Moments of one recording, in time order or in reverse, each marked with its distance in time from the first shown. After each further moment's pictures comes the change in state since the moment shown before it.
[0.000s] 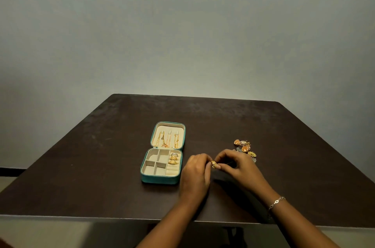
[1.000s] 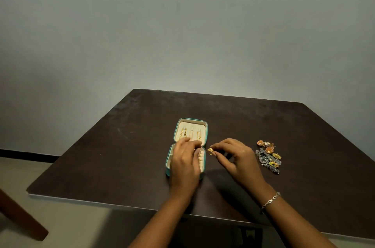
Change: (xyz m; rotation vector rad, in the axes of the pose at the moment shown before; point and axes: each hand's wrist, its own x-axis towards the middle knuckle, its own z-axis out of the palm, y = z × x) left_hand 0.003 -0.021 -0.071 0.004 0.277 -0.086; right_hand 0.024 -0.045 0.046 -0.195 0.226 -0.294
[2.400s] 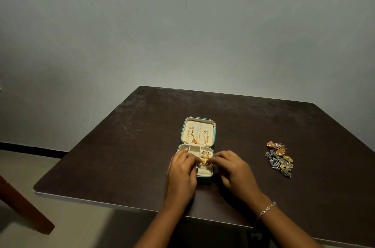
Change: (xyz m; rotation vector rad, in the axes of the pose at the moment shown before) left_hand -0.012 -0.038 -0.015 0.160 -0.236 -0.080; right_hand -0.013 0.004 0.039 -0.184 -0.212 -0.011
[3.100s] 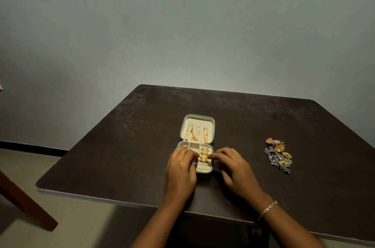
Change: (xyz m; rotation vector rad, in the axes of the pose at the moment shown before) left_hand -0.001 -0.002 0.002 -0.018 0.057 0.069; right_hand -0.009 0.006 0.000 0.101 0.006 0.005
